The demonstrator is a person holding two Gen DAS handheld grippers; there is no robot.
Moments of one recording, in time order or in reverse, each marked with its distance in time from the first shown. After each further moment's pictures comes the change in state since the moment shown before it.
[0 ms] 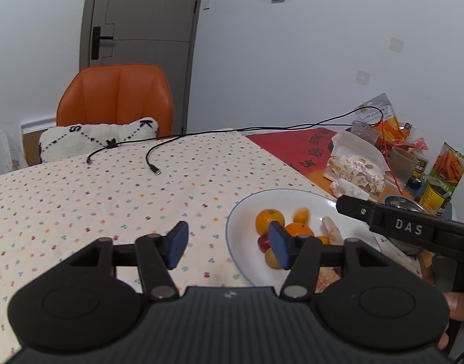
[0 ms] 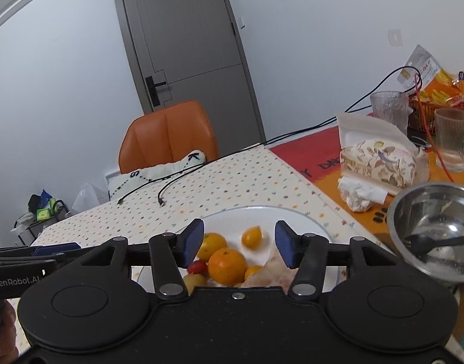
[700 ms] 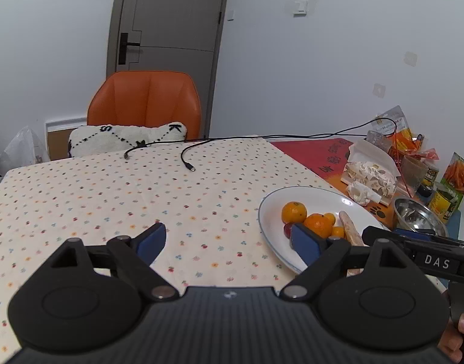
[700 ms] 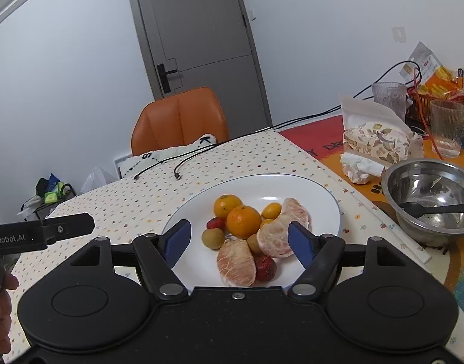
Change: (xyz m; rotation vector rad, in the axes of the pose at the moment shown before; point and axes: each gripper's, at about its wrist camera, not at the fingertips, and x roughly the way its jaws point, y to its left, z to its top) left arm -0.048 0.023 -0.020 -0.043 -0.048 0.073; right arm -0.040 0.016 -0.026 -0.041 0.035 0.019
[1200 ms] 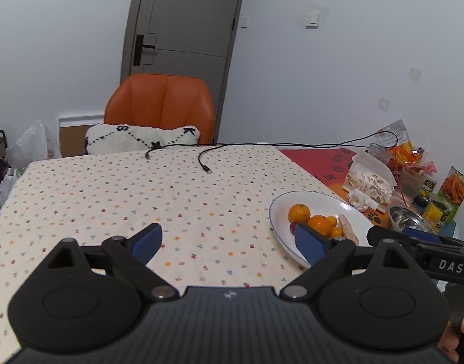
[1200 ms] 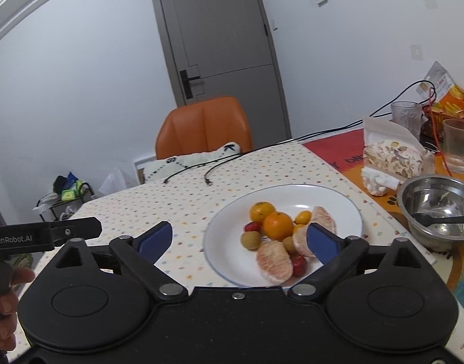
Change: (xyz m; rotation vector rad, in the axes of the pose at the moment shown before) left arm -0.048 0.019 -0.001 -0.045 -0.015 0.024; right arm -0.035 0.030 0.006 -0.036 -0.022 0.071
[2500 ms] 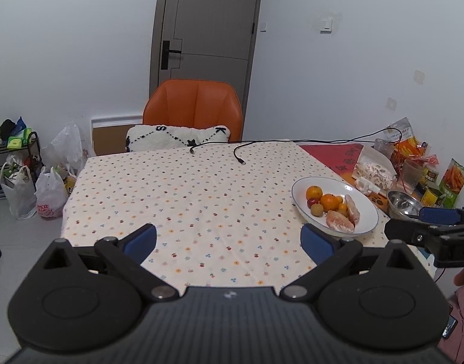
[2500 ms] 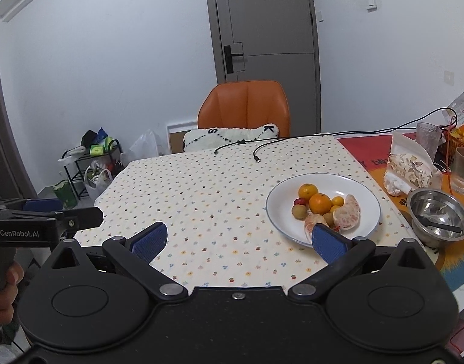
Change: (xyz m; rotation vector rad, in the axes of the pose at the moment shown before) left arm -0.119 0.023 -0.016 0.011 0.011 0.090; right arm -0.087 0.078 0.007 -0.154 0.114 0.061
